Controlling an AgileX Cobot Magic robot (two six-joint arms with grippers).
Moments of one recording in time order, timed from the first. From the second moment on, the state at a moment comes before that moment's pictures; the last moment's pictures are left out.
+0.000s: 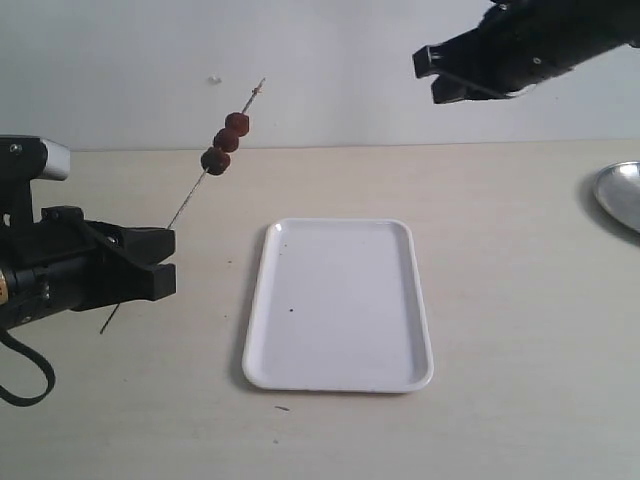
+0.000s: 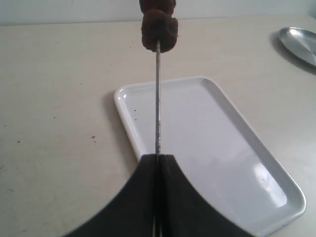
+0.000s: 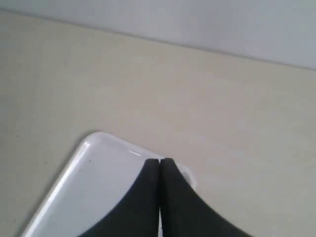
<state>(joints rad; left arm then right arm) -0.48 1.37 -0.46 0.33 -0.39 -0.50 0.06 1.73 -1.34 0.62 0.54 -0.53</state>
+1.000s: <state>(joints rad) -0.48 1.37 -0.46 0.34 -0.39 -0.50 0.06 0.24 -0.19 0.64 -0.17 -0.49</state>
